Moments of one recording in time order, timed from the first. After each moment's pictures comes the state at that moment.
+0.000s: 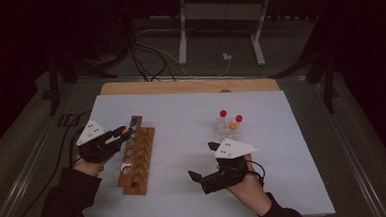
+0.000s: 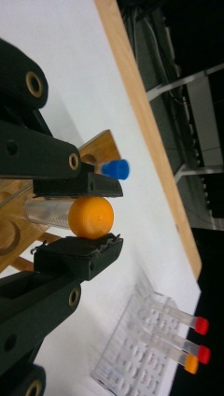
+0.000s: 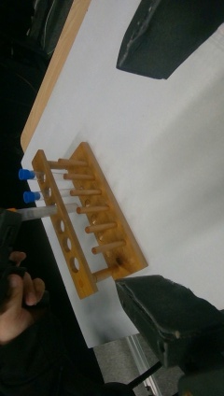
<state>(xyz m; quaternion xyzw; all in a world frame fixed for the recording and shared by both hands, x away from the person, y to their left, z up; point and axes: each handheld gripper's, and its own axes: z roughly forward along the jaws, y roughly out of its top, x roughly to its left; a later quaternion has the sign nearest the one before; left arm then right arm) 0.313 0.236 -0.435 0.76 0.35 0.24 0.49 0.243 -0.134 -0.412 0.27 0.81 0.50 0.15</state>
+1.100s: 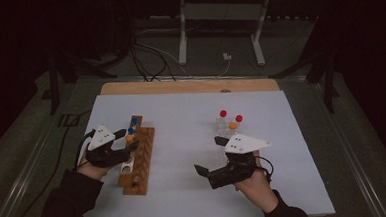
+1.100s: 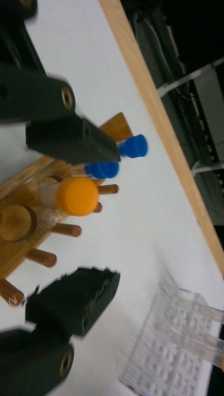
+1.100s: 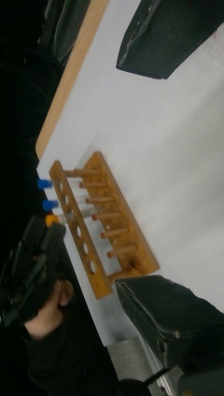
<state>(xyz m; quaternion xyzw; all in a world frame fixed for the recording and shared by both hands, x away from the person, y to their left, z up) 0.304 0.223 -0.440 0.78 0.33 0.25 0.46 0.246 -0.151 -0.398 0.28 0.79 0.53 0.16</state>
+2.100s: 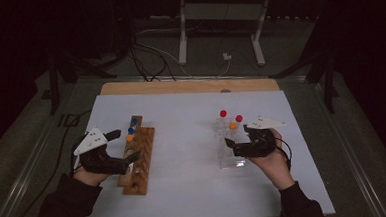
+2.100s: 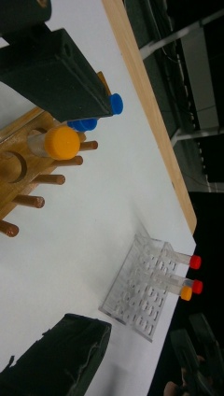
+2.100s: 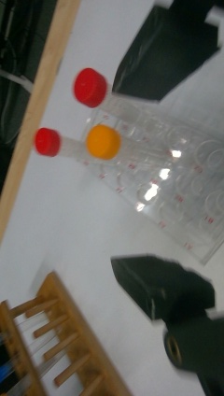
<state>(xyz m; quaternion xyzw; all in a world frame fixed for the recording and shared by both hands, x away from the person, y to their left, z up) 0.285 0.226 -0.424 0.77 0.31 0.20 0.52 0.314 -0.221 -0.434 0.41 0.78 0.42 0.22</state>
